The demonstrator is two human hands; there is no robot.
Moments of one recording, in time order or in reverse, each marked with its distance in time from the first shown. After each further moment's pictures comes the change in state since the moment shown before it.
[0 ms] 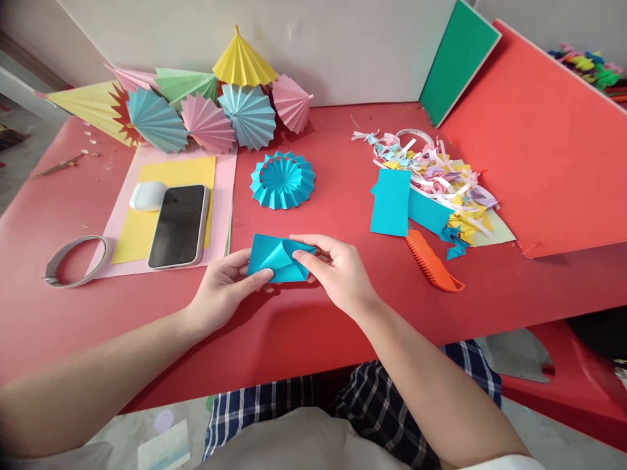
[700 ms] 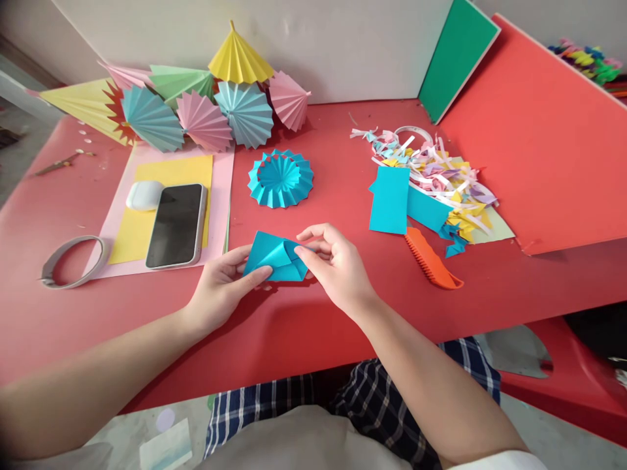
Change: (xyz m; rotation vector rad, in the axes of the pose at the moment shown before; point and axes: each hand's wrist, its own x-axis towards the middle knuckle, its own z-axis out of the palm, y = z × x) left_hand 0.000 -0.002 -0.001 0.056 0.036 0.012; right_hand 0.001 0.000 0.001 -0.066 0.052 -0.075
